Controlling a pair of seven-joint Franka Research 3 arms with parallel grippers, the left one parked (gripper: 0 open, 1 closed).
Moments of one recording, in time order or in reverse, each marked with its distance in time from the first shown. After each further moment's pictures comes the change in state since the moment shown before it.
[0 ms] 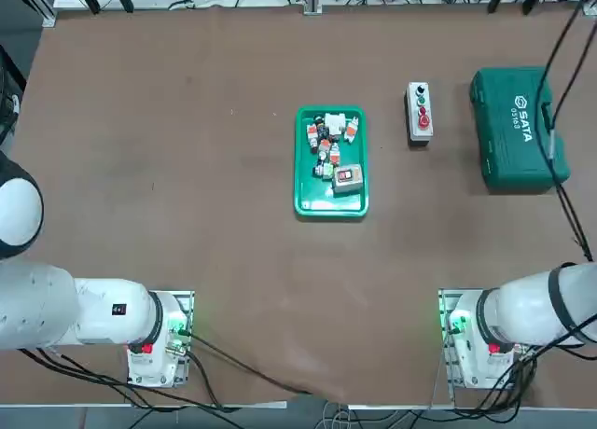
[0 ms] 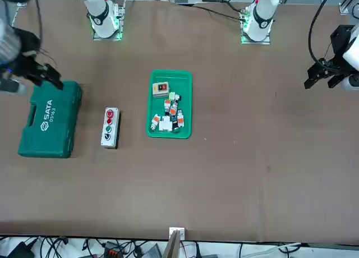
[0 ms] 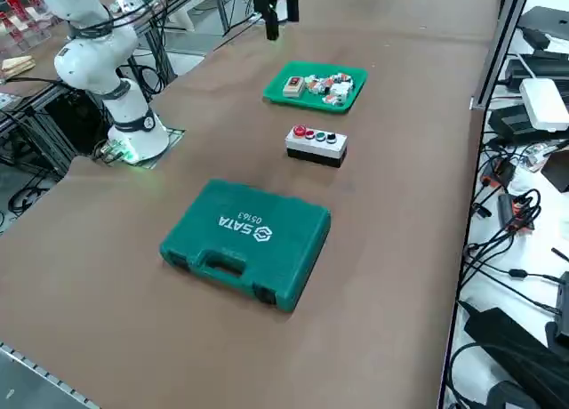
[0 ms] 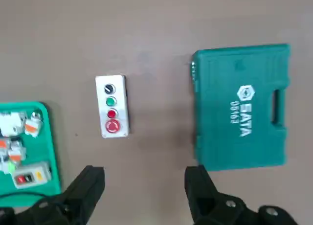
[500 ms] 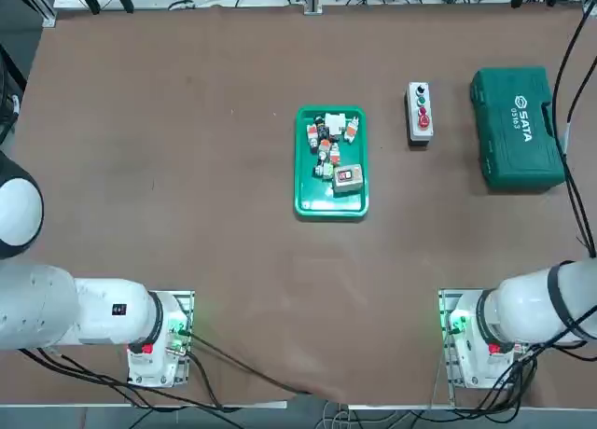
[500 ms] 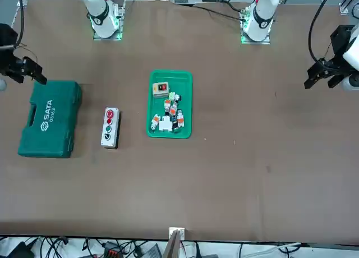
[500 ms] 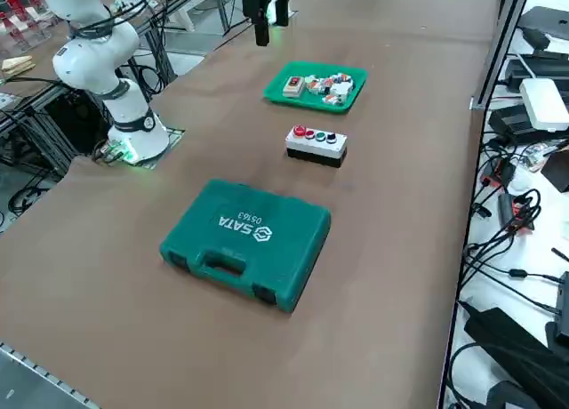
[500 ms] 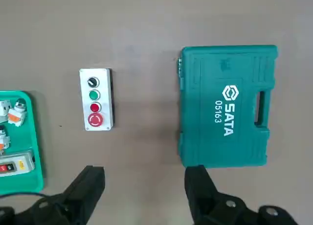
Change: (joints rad) arm -0.059 0.041 -0.006 0.035 0.000 -0.030 -0.082
